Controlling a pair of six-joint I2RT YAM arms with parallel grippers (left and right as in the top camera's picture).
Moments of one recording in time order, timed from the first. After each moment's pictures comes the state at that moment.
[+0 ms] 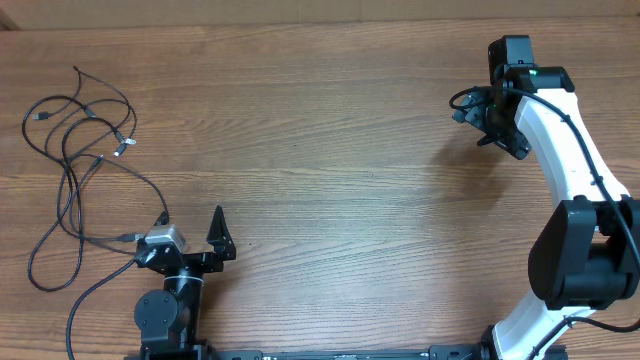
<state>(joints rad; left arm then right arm) 0.07 0.01 0.01 -0.07 0.05 -0.25 0.00 1.89 1.58 -1.01 0.18 0.64</state>
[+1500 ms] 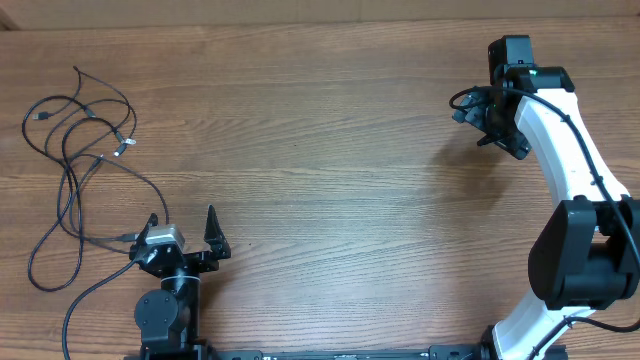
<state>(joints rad) 0.07 0.01 0.01 -0.08 -0.02 -0.15 0.00 1.89 1.58 -1.01 0.18 0.64</state>
